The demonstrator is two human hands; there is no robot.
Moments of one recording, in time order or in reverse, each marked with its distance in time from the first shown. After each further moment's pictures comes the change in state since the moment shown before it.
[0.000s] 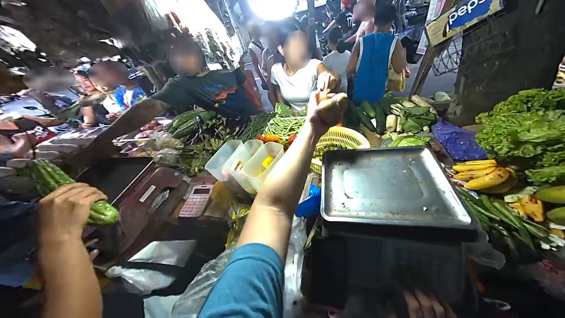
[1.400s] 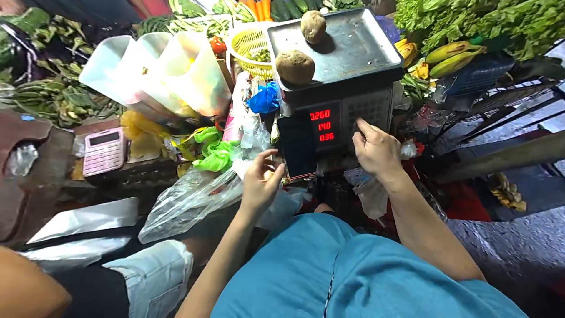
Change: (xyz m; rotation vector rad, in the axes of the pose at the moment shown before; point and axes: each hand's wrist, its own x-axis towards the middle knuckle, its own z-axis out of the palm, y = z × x) left_hand -0.446 -0.075 -0.079 0.975 -0.019 -0.021; right_hand 0.063 -0.053 -0.061 0.125 -0.450 0.455
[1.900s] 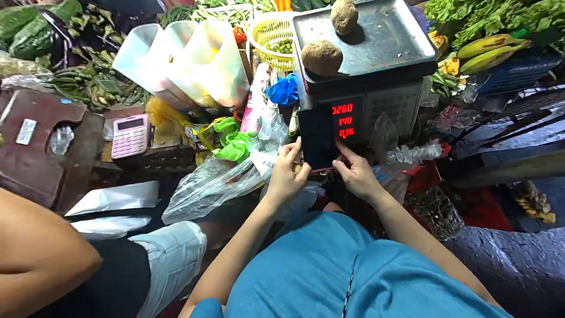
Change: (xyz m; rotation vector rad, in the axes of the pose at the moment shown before) left_hand 0.005 0.003 0.012 0.135 -0.103 0.000; right_hand -0.037 -0.028 0.066 0.623 -0.281 -0.033
